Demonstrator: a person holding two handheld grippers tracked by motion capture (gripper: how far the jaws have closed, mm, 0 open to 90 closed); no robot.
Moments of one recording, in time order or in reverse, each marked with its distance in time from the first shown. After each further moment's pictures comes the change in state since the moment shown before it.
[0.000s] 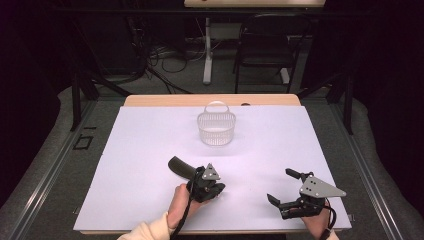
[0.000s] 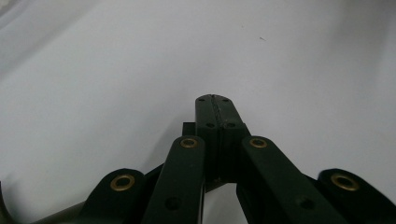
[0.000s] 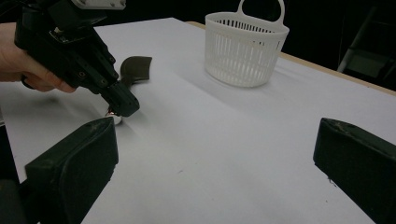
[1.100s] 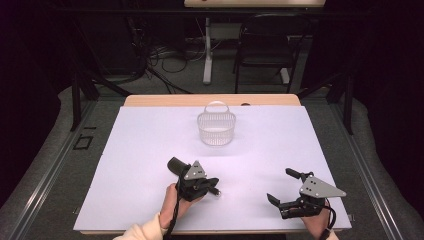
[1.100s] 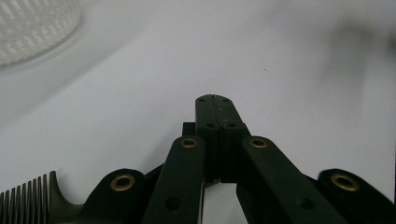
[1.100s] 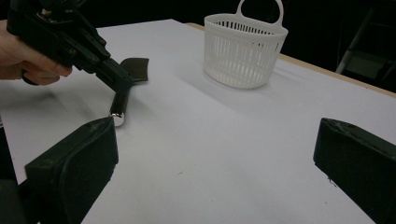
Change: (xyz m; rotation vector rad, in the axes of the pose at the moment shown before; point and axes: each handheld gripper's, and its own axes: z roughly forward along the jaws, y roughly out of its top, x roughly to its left) left arm 0.013 -0.016 -0.022 -0.175 -0.003 -0.042; right arm 0.000 0.000 0.000 -0.002 -0.002 0.000
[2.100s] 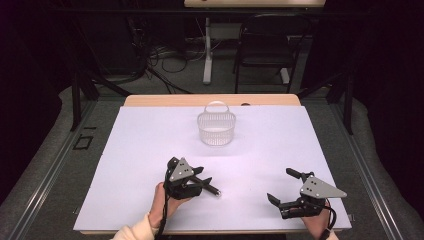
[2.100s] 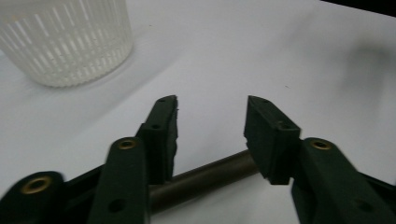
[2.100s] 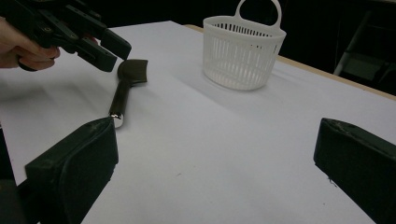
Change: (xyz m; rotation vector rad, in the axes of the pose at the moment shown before) left arm 0.009 -0.004 -0.031 -0.103 0.085 0.029; right arm 0.001 0.000 -0.001 -0.007 -0.009 -0.001
